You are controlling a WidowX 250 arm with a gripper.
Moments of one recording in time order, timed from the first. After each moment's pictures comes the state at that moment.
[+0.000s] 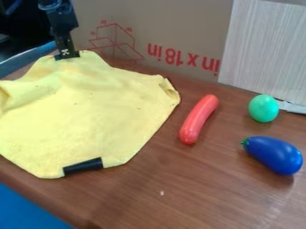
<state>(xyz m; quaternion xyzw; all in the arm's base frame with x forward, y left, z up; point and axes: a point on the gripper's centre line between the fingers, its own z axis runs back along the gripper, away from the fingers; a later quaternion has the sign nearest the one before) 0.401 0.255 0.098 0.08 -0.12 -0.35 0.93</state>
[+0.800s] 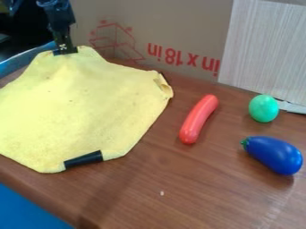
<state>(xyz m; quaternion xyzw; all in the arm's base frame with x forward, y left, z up) 0.417 0.274 0.098 0.07 -0.13 -0.35 0.93</state>
